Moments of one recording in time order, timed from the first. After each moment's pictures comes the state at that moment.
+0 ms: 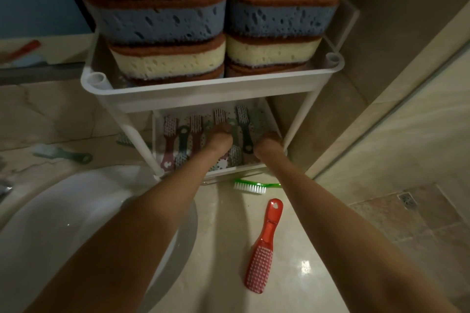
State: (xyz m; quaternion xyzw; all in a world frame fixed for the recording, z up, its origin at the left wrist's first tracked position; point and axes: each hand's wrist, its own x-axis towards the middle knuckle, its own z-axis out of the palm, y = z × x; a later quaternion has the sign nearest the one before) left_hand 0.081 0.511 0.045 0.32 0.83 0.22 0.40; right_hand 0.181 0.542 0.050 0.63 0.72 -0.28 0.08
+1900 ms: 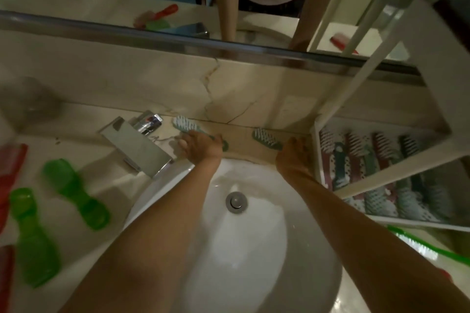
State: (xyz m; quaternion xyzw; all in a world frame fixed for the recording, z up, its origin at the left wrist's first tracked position) left_hand -0.215 0.334 -0.041 0.02 0.94 0.27 0.18; right_hand -0.086 0.435 -0.036 0.55 0.81 -0.17 0.08
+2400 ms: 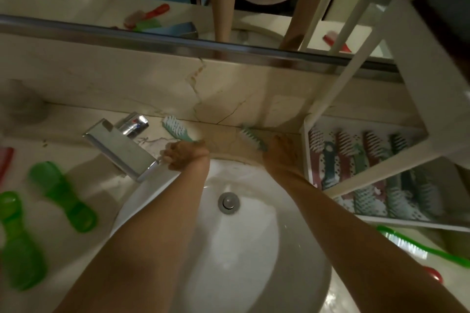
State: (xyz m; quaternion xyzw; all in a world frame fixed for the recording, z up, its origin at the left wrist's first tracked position) left_hand -0.214 0.336 -0.046 -0.15 0.92 0.31 0.18; right_hand -0.087 0.438 -0.034 0.48 0.86 -0.18 0.04
